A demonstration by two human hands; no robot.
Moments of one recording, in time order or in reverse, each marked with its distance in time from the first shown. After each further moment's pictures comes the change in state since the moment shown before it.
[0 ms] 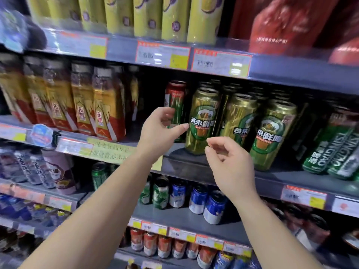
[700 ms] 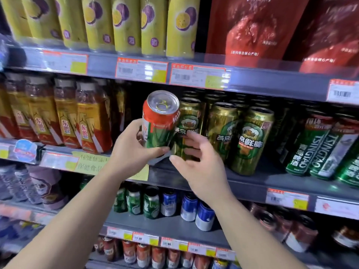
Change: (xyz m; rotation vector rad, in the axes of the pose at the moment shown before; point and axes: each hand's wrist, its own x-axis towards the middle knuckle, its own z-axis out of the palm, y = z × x) left_hand -0.021 0.015 -0.028 0.160 -0.085 0.141; right_hand 0.005 -0.022 0.005 0.225 -0.185 0.093
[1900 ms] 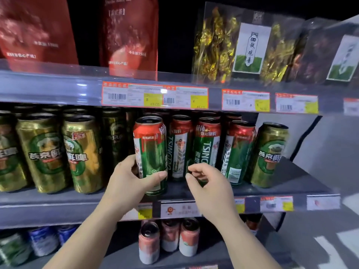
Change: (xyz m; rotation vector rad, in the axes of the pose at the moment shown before) left_hand -0.040 0.151 0.315 -0.120 -0.191 -0.117; right_hand -0.054 0.112 -0.344 -0.456 0.294 0.108
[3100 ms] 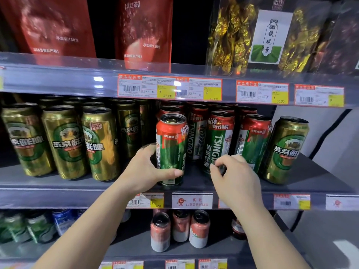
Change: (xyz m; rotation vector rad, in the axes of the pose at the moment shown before) left_hand 0.013 0.009 -0.005 0.018 -0.227 0.052; right_hand 0.012 0.004 -0.020 -0.486 0.081 -0.012
